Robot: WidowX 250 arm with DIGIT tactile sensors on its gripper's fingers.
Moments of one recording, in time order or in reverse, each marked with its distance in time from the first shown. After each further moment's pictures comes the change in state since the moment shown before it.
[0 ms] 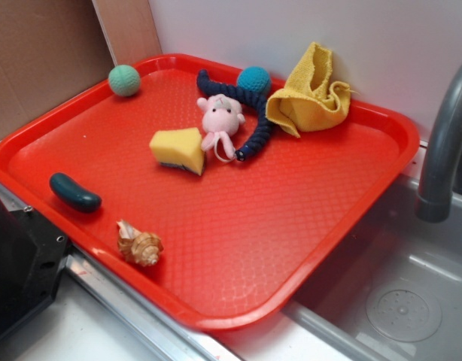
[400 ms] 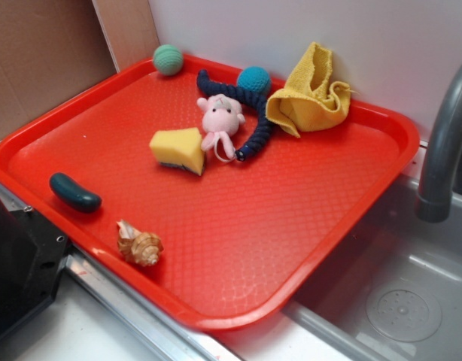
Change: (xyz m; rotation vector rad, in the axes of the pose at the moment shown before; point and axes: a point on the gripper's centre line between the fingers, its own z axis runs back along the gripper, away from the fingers) arm -0.003 0.000 -0.005 -0.010 0.014 -0.005
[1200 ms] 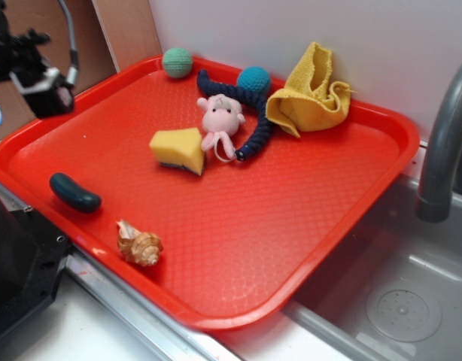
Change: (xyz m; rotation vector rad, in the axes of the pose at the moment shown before) arm -0.008 0.063 -0.137 -0.001 0.012 0.737
